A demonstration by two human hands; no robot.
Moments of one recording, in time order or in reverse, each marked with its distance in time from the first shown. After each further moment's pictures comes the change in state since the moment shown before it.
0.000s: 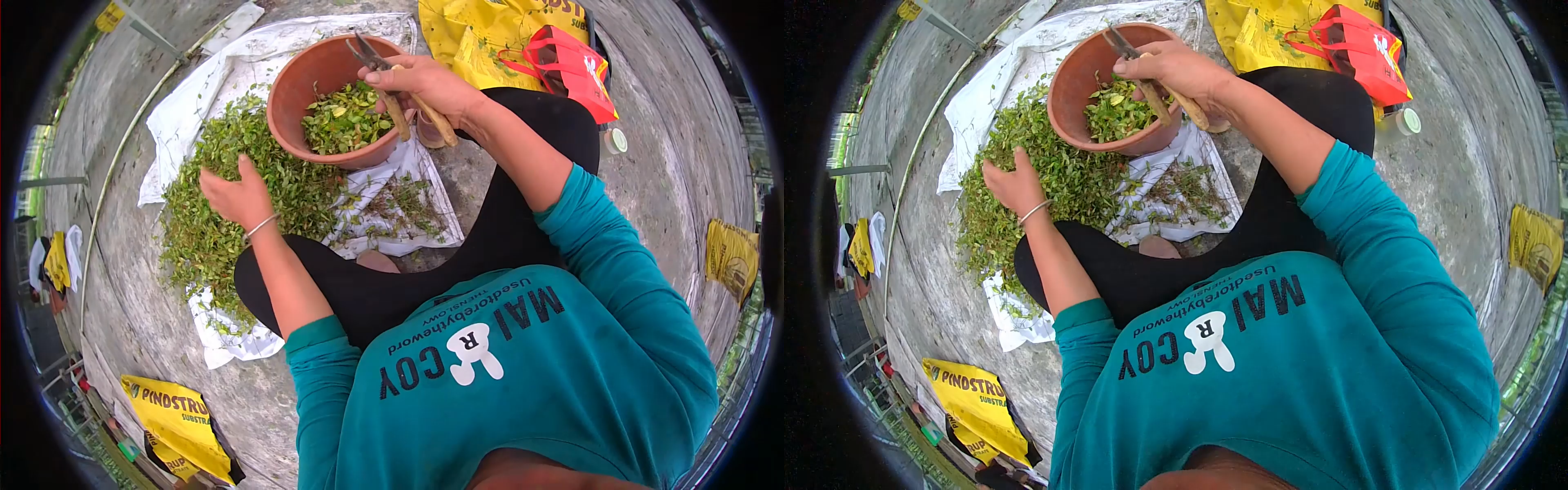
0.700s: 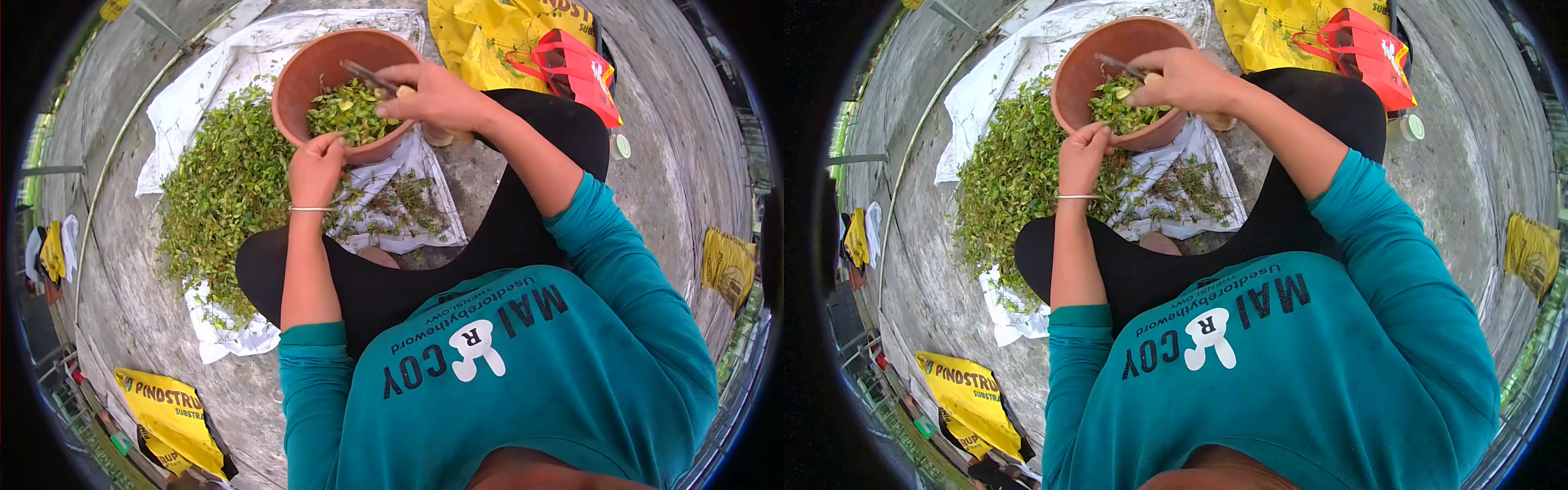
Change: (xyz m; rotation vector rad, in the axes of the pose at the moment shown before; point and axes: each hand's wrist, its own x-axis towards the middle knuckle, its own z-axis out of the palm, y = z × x) left_hand -0.042 0.045 -0.008 -0.678 -1.121 -0.281; right_hand -0.004 0.000 0.008 -0.649 -0.007 -0.182
